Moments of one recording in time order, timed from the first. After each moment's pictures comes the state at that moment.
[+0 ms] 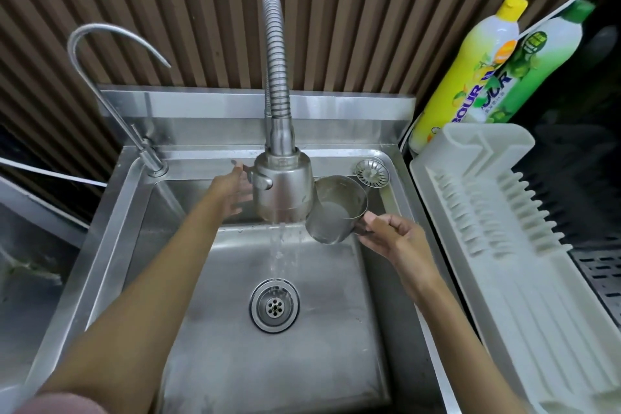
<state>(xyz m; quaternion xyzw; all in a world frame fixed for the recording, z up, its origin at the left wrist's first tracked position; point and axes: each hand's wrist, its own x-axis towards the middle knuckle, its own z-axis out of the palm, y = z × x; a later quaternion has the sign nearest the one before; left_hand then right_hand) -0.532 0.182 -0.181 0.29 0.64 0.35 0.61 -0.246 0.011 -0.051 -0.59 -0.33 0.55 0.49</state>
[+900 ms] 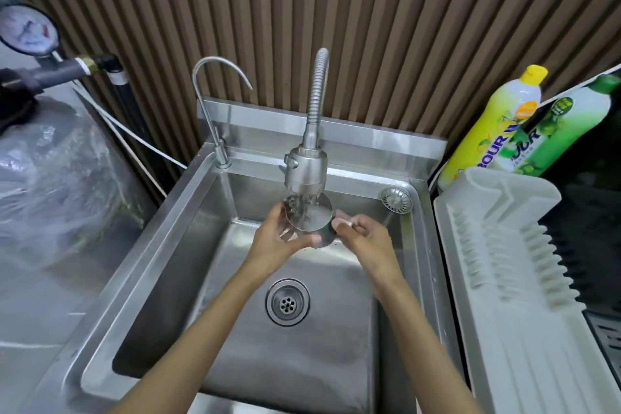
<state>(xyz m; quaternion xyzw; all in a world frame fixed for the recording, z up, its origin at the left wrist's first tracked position) -0.443 -0.025 -0.043 0.46 0.58 0.47 0.48 -0.289 -0.008 -0.011 -0.56 -0.49 0.54 0.40</state>
